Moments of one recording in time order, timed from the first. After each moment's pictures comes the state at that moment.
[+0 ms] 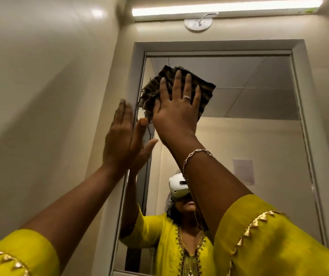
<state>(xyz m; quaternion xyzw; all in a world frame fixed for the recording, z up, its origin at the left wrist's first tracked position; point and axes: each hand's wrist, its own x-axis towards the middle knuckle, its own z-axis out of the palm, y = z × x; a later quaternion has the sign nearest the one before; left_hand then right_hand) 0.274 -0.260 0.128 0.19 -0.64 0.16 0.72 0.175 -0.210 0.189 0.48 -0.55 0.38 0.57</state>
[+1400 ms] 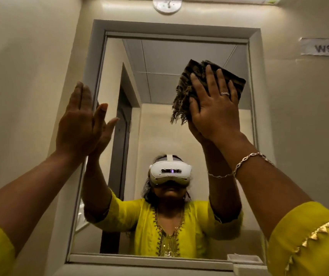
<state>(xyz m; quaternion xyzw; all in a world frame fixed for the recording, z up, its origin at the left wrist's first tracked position) 0.271 -0.265 0.127 0.24 -0.63 0.26 0.69 0.038 -0.139 0.171 0.47 -0.55 0.38 0.59</state>
